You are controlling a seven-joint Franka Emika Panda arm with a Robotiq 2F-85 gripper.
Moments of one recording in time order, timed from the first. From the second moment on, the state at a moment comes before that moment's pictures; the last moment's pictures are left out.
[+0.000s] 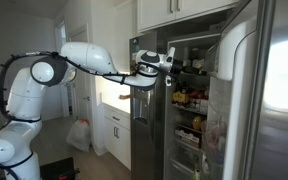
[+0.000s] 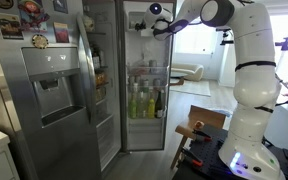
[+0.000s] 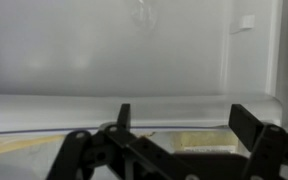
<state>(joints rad) -0.27 0.32 -0.14 -1.38 -1.15 2.85 1.18</state>
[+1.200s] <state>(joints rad) -0.27 0.25 -0.12 -1.28 -1.00 2.78 0.99</state>
